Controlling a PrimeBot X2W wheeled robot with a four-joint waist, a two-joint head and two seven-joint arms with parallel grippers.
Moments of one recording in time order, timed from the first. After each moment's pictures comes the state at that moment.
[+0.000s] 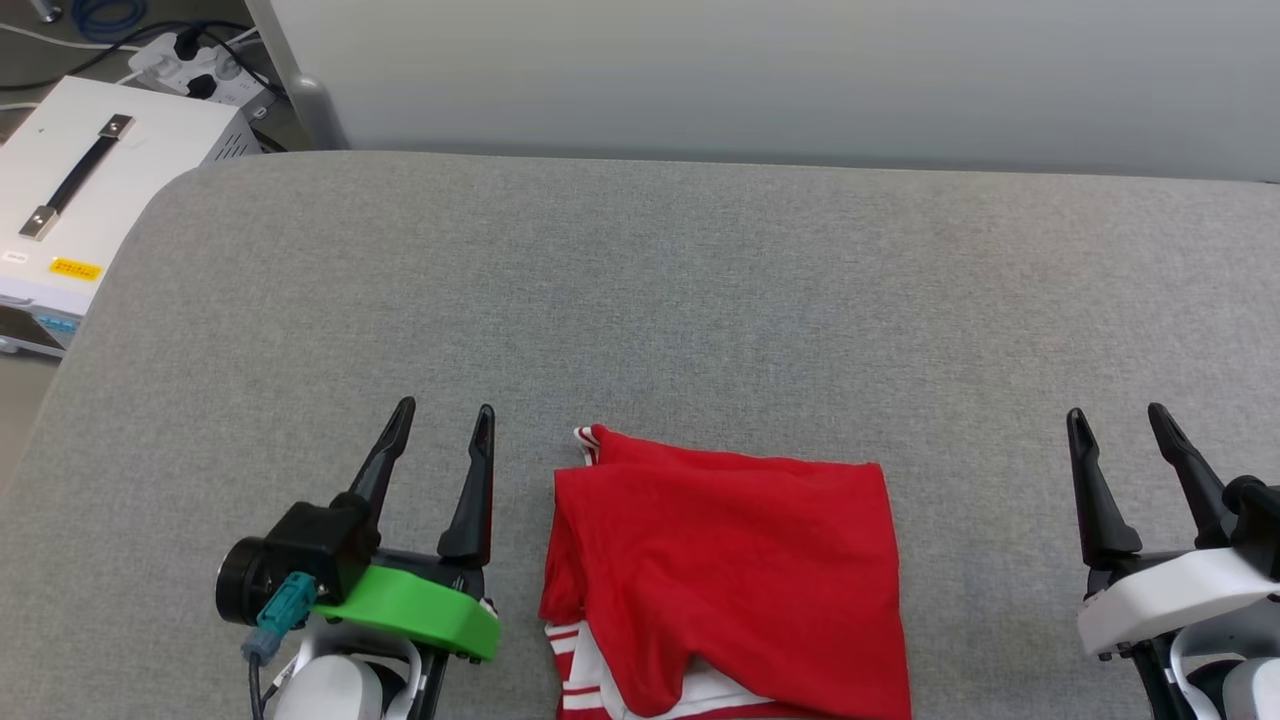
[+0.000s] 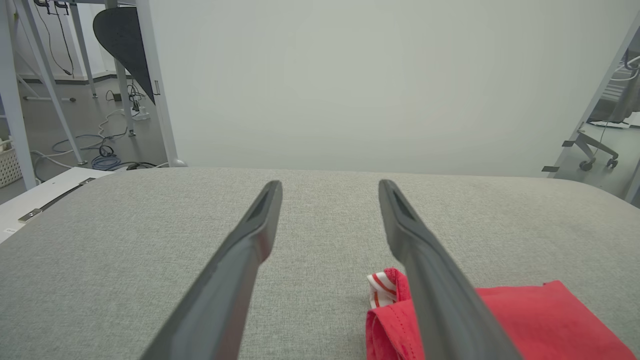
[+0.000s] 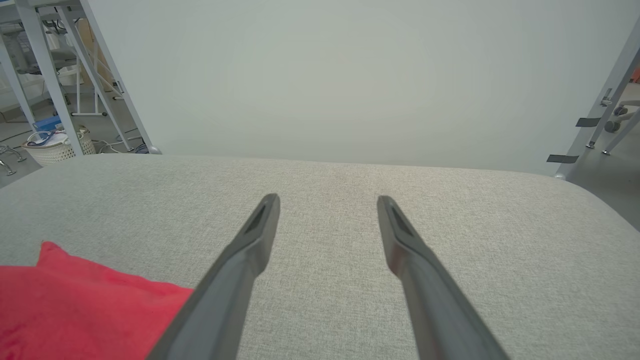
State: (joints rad) left arm -0.08 0.11 -0.12 0.09 -0.22 -0.13 -0.26; right arm 0.00 -0.18 -0.04 -0.04 0.24 0.13 -0.09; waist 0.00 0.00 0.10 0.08
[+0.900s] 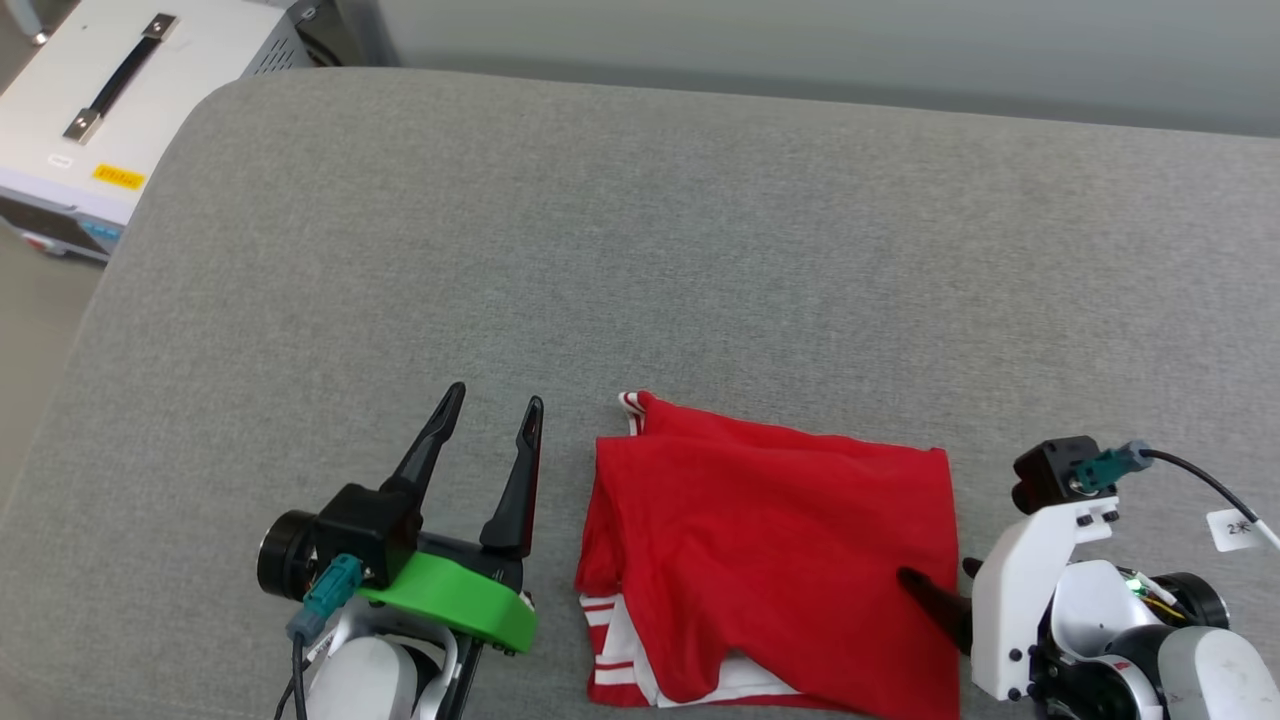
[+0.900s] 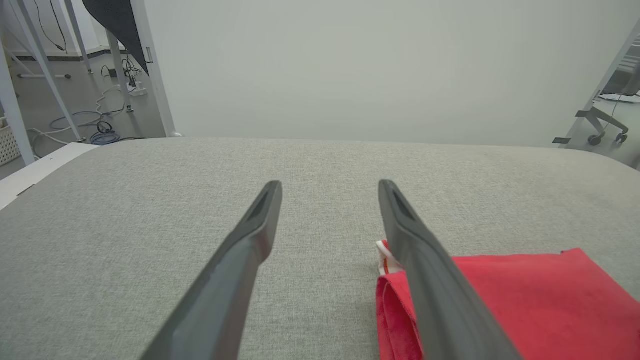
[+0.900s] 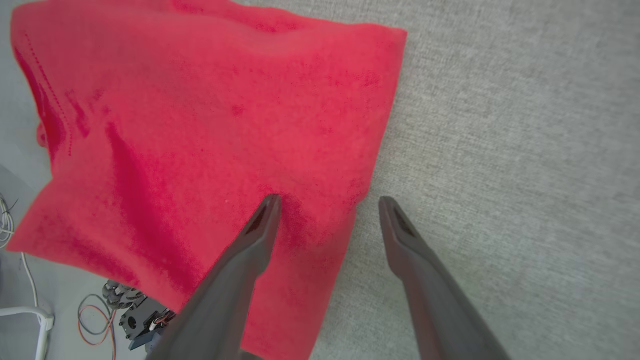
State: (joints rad) left arm -0.12 0.11 -0.19 0.11 -0.21 -0.13 -0.26; right arm -0.04 -0.11 0.07 -0.15 0.39 0.13 0.92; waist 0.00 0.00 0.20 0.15
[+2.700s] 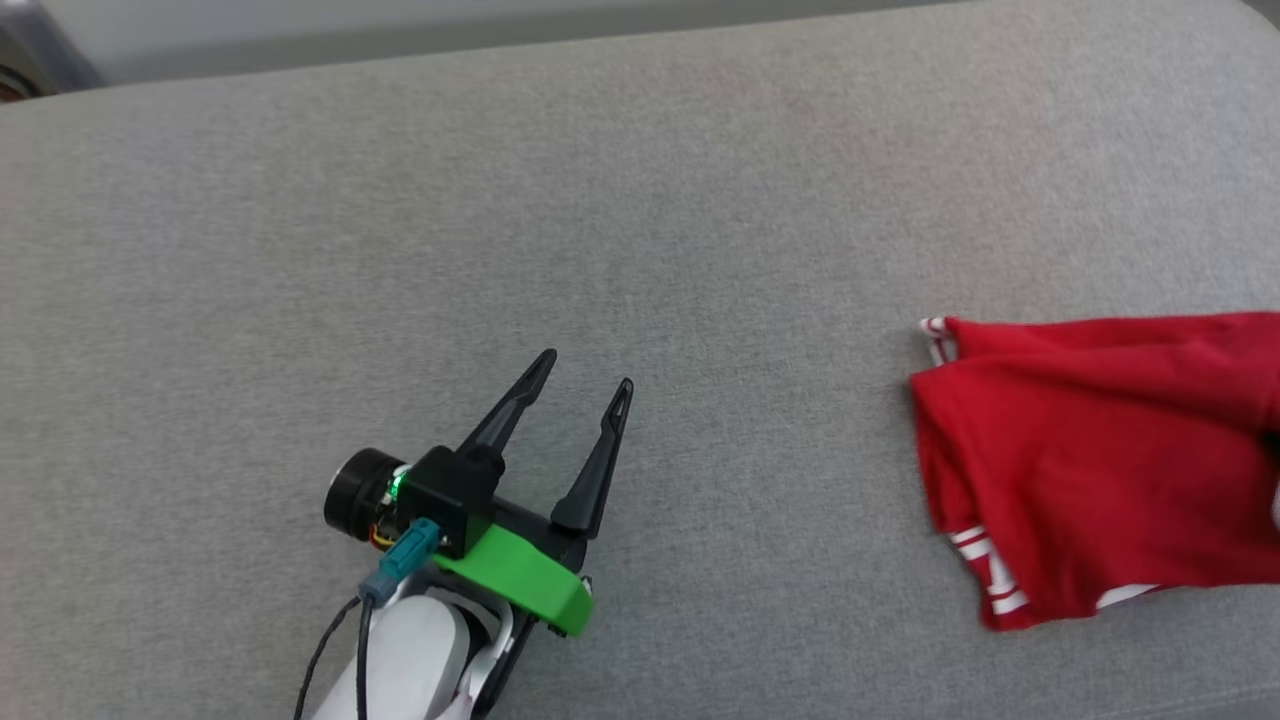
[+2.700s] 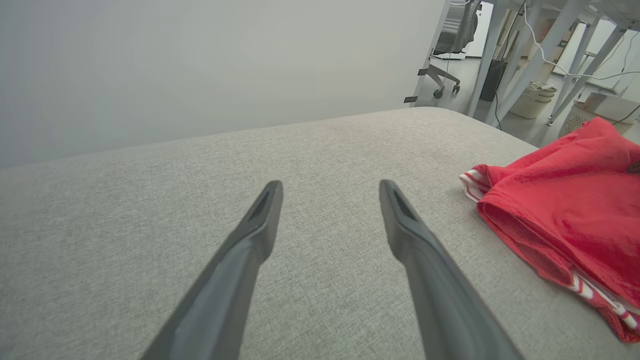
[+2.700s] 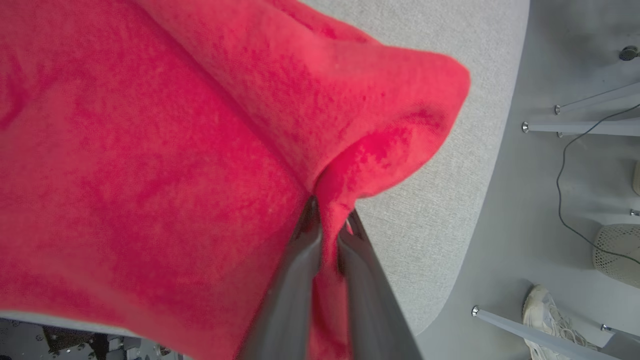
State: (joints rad) left arm -0.23 0.16 -0.38 0.13 -0.24 -0.13 -0.26; right arm -0.20 -0.87 0.27 -0.08 0.45 0.13 0.67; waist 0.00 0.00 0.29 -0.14
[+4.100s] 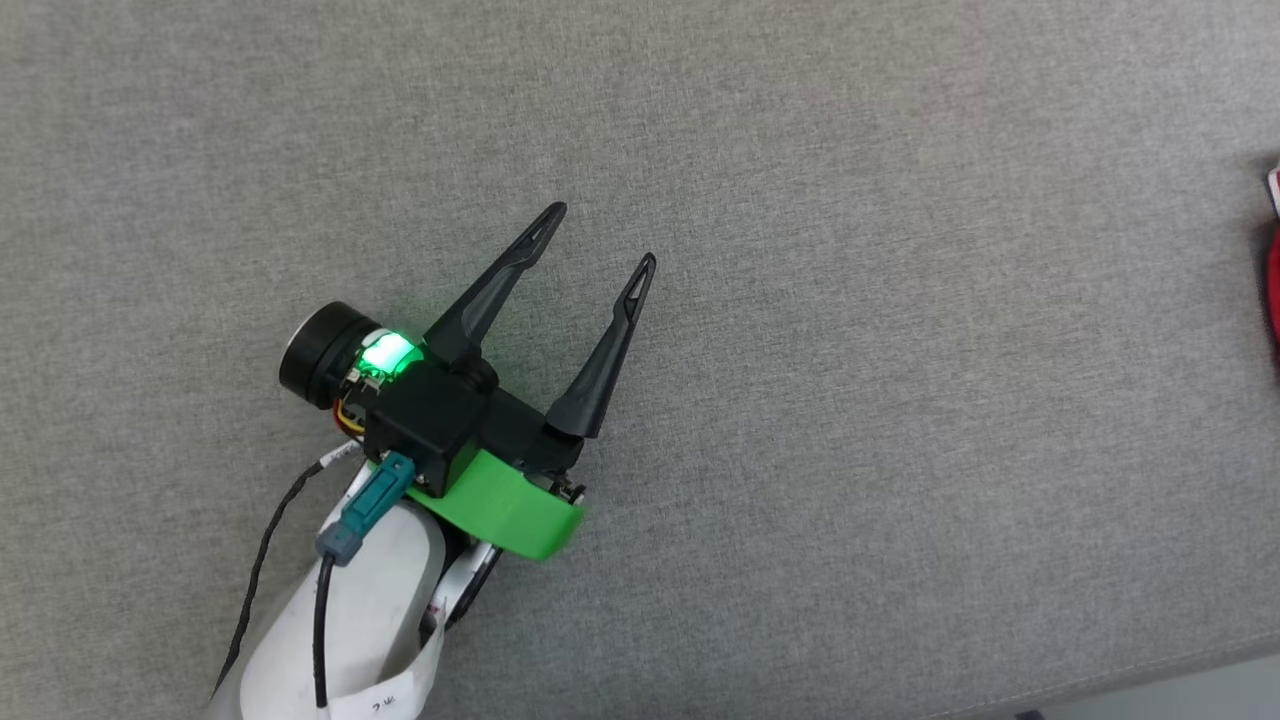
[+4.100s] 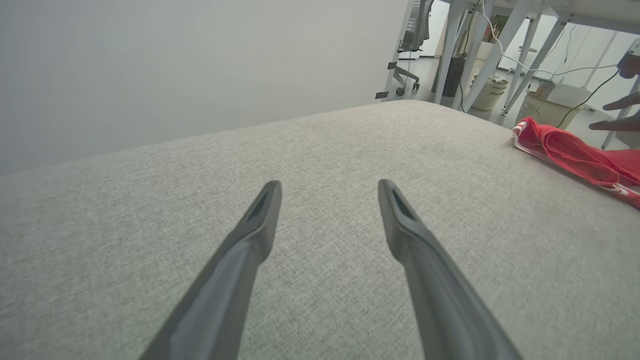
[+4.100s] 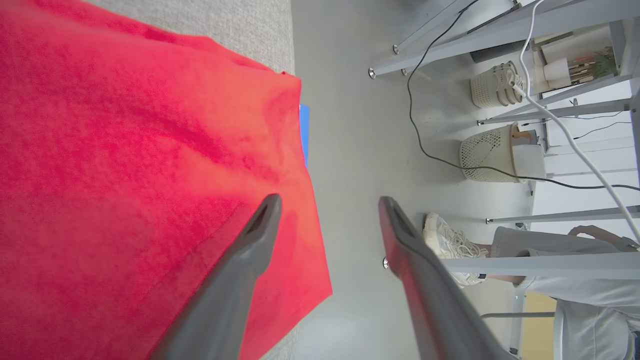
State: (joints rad) left arm -0.40 0.27 -0.45 -0.06 -0.21 -0.12 -0.25; right arm -0.59 -0.79 -0.04 0.68 0.07 0.13 0.10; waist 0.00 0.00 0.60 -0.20
